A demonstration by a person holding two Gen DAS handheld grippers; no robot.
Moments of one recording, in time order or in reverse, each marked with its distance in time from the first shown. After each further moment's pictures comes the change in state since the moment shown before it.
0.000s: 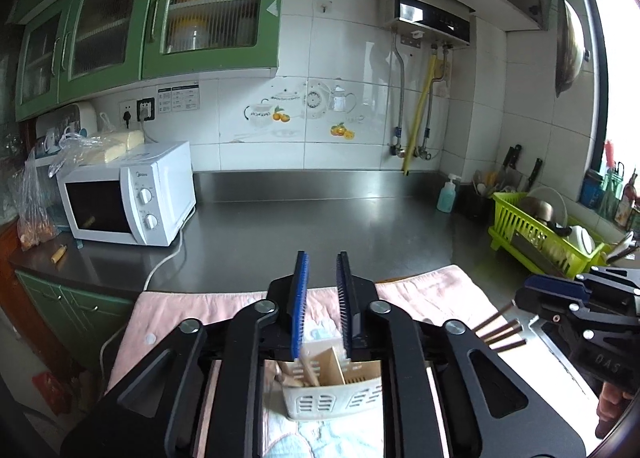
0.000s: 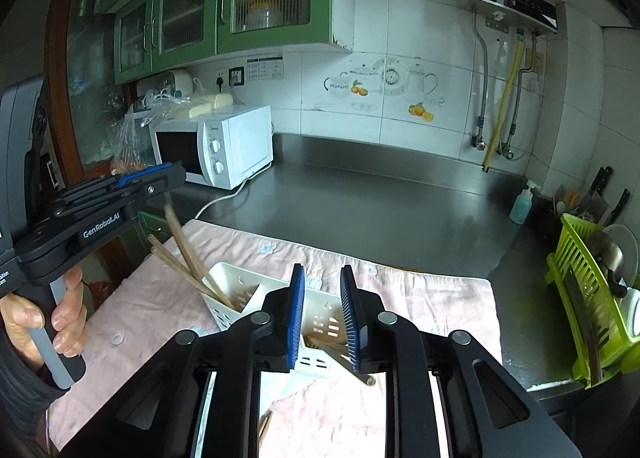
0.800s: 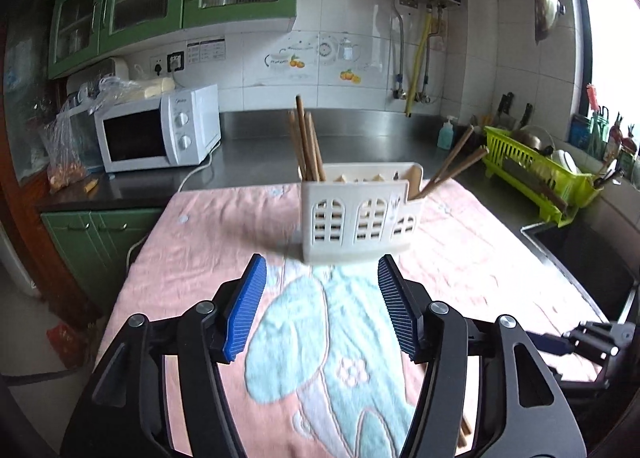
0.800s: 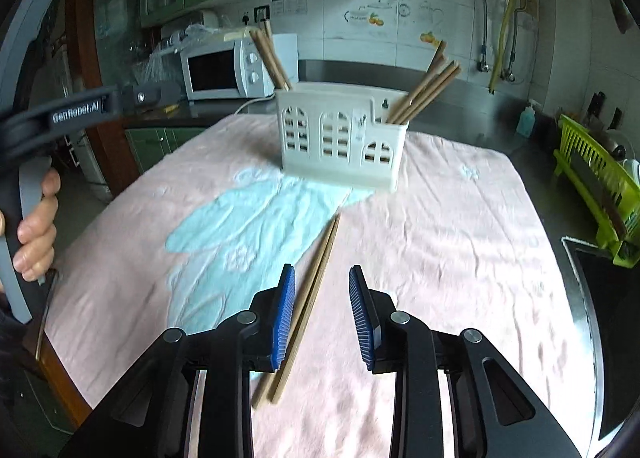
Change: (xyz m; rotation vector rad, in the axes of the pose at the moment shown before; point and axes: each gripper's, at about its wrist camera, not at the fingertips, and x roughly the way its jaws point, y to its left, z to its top) left arm -0.127 0.006 -0.166 0.001 0.129 0.043; right arm -0.063 0.087 -0.240 0.017 0.192 0.019
